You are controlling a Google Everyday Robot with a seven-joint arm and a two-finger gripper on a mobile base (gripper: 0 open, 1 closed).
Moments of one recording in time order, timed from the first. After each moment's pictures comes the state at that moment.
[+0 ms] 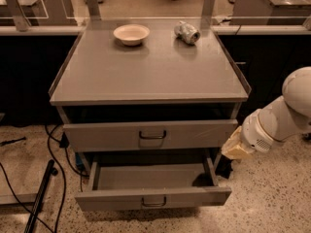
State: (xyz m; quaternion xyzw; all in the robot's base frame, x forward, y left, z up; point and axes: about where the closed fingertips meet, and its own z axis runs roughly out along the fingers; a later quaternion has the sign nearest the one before) arm 0.464 -0.218 0.747 -0.54 0.82 0.09 0.18
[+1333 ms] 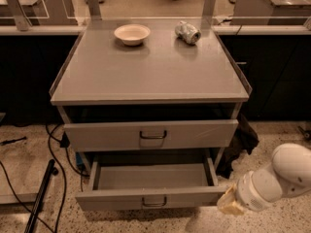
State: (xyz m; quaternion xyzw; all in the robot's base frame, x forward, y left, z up) arm 0.387 -0.223 0.574 -0.52 0.82 0.20 0.14
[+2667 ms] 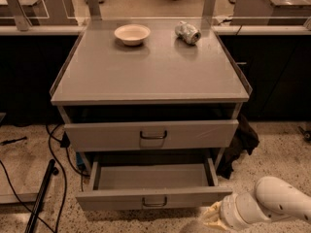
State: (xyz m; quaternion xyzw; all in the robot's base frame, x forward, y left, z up) arm 0.380 -0.192 0.467 -0.58 0.75 0.21 0.22
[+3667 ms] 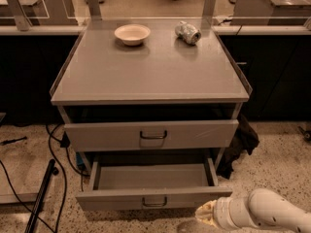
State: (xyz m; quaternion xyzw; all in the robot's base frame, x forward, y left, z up) arm 0.408 -0.180 0.432 -0.62 0.71 0.15 0.30
